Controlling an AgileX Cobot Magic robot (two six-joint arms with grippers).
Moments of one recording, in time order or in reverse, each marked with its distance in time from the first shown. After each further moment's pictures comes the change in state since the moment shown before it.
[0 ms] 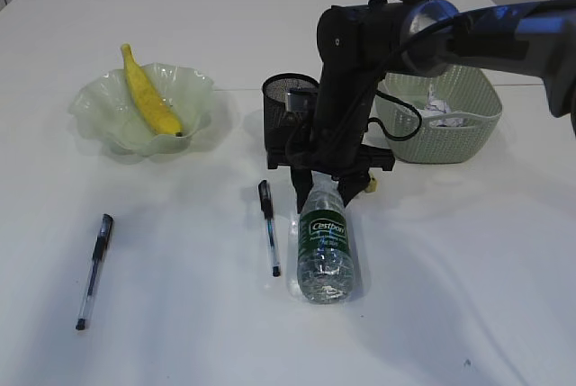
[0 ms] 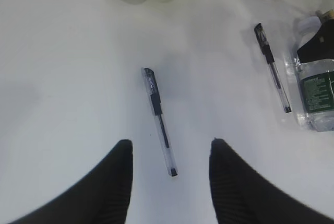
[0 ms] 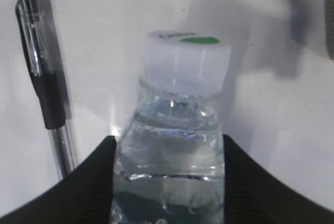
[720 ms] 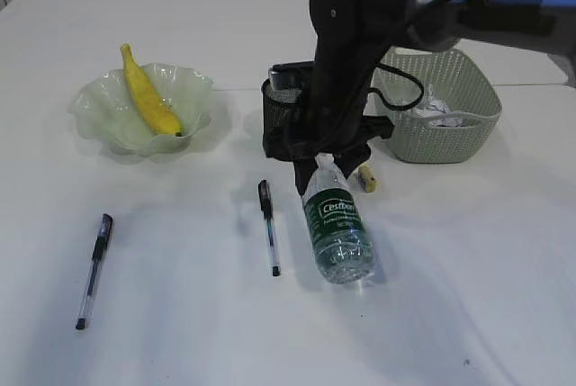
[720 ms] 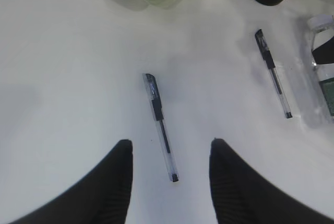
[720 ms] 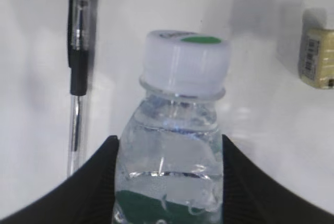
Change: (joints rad) left arm 0.000 0.000 0.000 0.000 -0.017 0.000; right arm 0.030 -0.074 -0.011 -0.070 0.029 -0.141
